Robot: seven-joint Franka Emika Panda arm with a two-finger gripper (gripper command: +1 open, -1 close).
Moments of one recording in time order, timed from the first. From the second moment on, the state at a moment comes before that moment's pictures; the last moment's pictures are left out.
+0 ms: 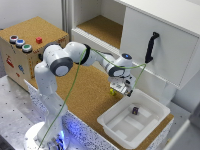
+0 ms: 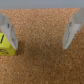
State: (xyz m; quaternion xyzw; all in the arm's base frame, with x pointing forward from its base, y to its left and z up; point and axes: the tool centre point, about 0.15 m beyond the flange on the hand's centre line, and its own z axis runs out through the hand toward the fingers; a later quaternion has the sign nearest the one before) arm 0.450 -0.217 0.234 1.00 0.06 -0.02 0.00
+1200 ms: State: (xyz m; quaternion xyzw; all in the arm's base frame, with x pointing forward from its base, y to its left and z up) arm 0.447 -0.179 0.211 1.00 0.09 -0.04 -0.01
